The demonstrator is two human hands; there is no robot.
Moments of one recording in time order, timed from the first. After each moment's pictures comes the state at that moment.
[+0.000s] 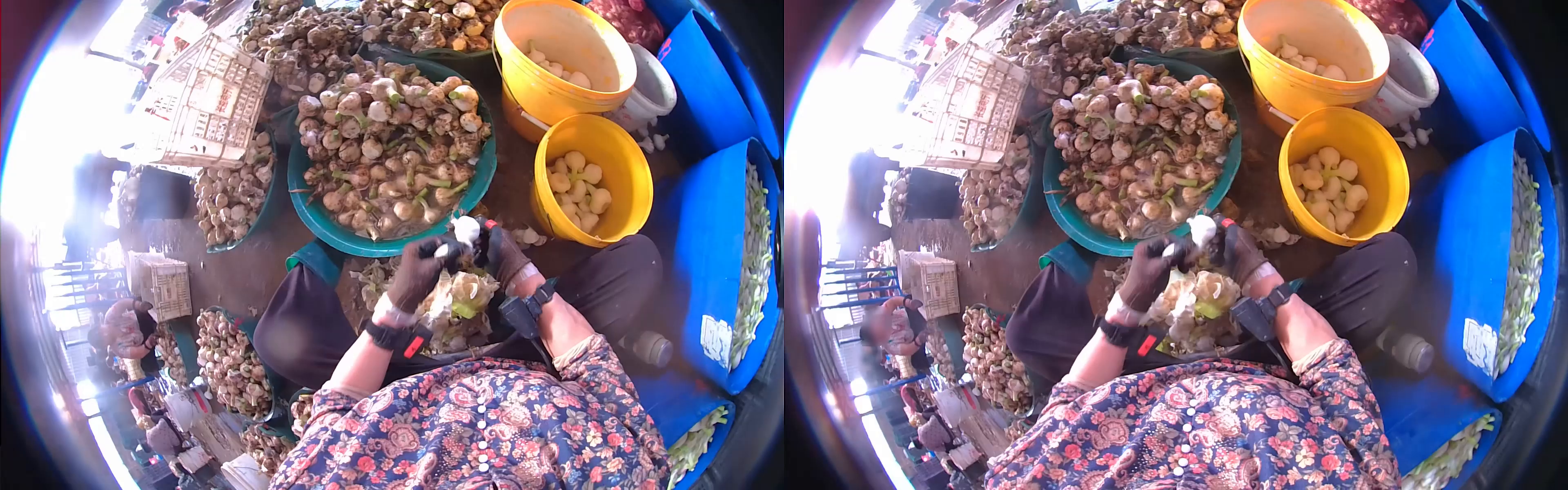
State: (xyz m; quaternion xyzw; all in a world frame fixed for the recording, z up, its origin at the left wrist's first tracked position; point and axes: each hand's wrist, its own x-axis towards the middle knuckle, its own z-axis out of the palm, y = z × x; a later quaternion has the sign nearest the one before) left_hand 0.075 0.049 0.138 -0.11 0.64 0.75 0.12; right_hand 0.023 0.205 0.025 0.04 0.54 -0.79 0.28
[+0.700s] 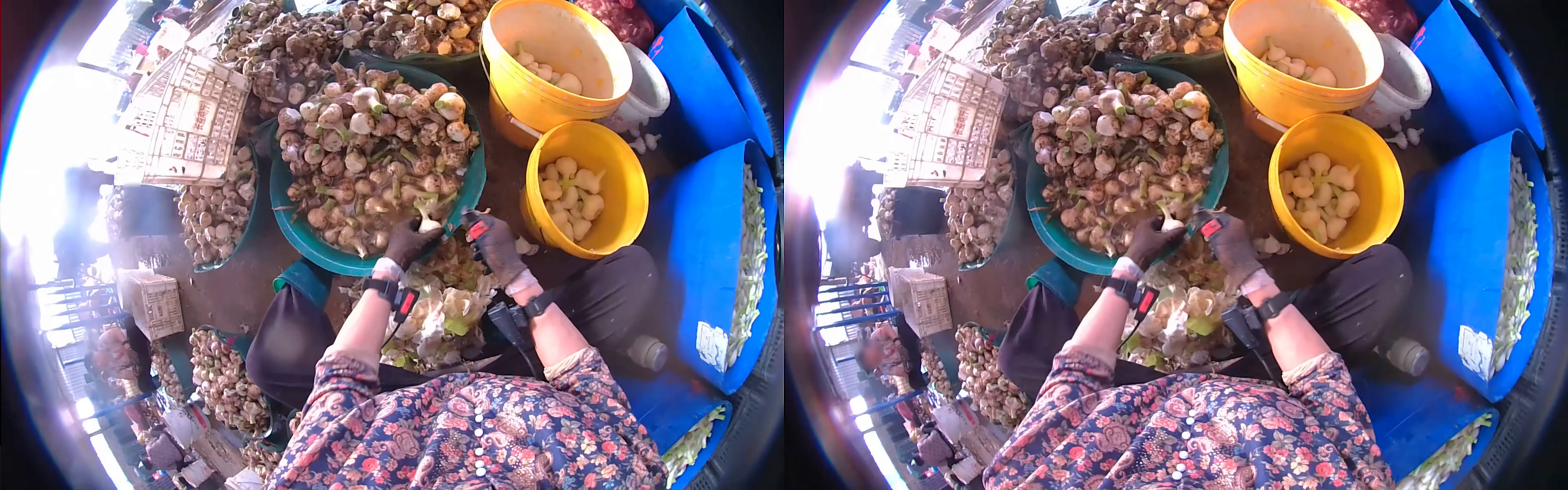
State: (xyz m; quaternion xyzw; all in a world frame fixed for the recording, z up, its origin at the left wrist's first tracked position) left_hand -0.003 0.008 0.005 -0.16 0.80 0.54 0.19; right_hand -0.015 0.209 0.073 0.11 0.71 -0.65 0.24
